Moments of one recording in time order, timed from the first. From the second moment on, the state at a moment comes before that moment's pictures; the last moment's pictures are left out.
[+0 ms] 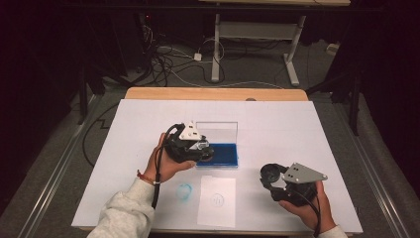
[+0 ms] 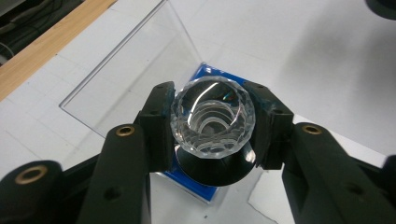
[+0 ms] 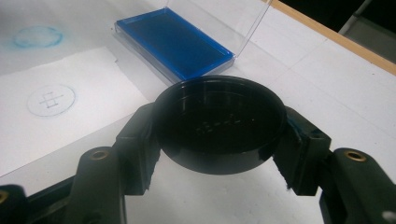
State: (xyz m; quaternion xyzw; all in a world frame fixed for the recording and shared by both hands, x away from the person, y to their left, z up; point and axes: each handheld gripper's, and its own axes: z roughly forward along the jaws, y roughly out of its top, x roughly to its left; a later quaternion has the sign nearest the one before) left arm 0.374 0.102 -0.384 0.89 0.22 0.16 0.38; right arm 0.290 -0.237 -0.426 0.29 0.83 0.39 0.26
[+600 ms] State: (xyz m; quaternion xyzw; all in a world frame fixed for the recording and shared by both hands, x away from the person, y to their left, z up) left arm 0.345 0.108 -0.372 0.89 0.19 0.16 0.39; right arm 0.292 -0.238 -0.424 0.29 0.83 0.40 0.26
